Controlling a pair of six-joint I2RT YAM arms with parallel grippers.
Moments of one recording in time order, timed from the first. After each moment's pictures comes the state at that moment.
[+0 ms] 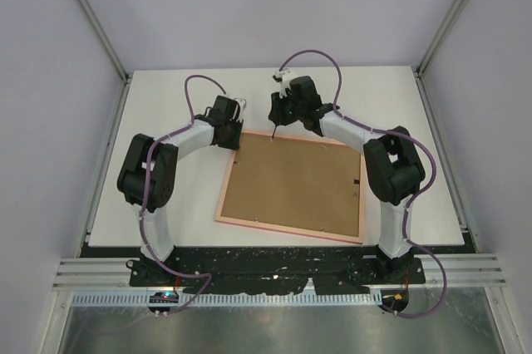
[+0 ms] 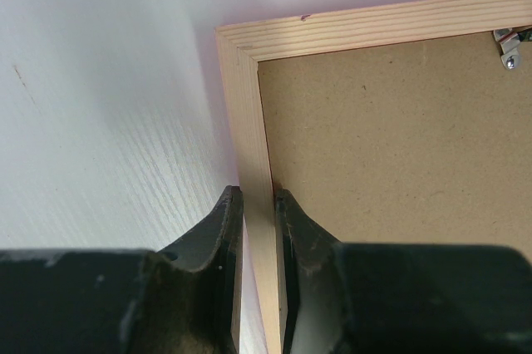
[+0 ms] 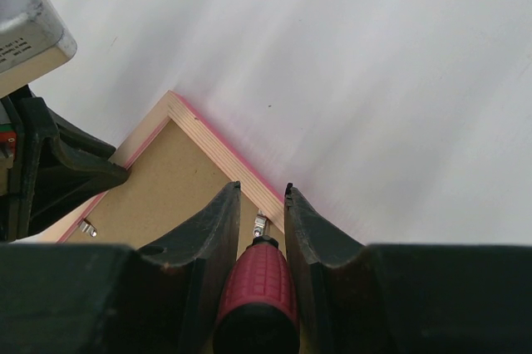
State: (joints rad) left arm -0.41 1.92 1.28 -0.33 0.01 -0.13; right arm 0.52 1.99 1.47 -0.03 -0.19 0.13
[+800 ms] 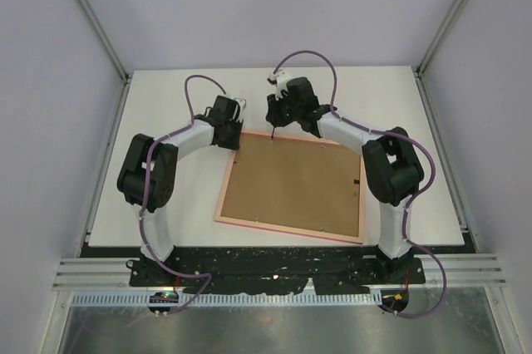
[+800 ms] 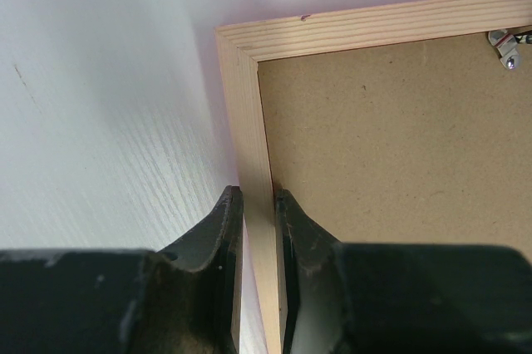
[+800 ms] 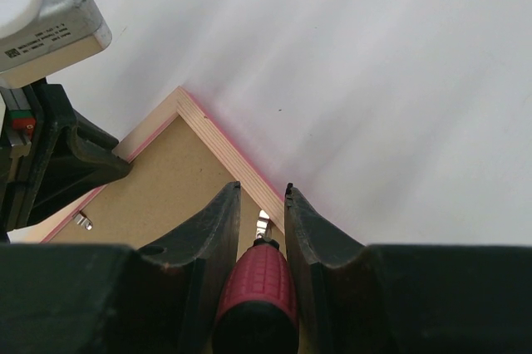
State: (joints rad) left arm -0.41 1.92 1.28 -0.33 0.01 -0.13; right arm 0.54 1.99 1.47 -0.02 -0.19 0.06
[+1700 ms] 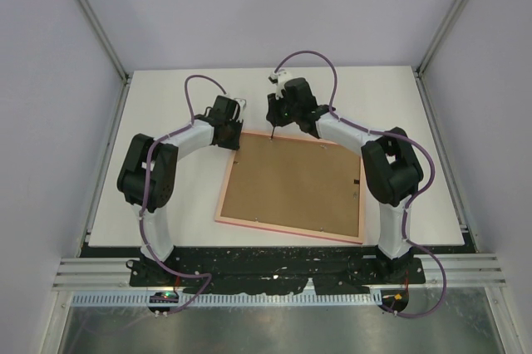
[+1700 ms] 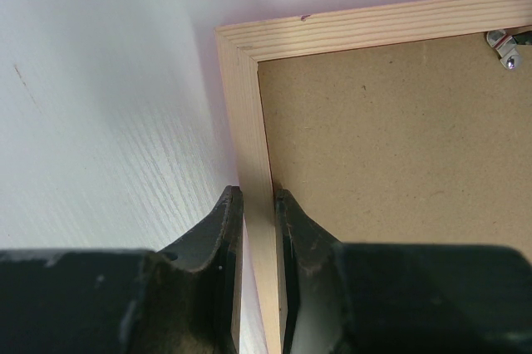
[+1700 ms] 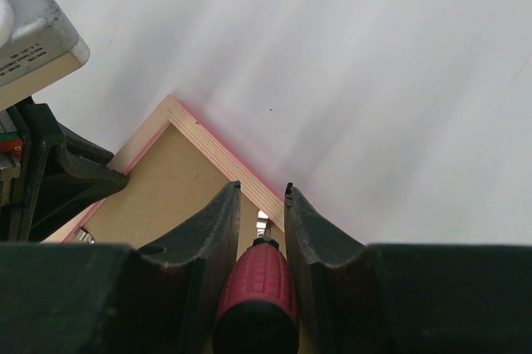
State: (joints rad) left arm -0.41 1.92 1.28 -0.33 0.01 -0.13; right arm 0.55 1.99 1.47 -0.03 -0.12 0.12
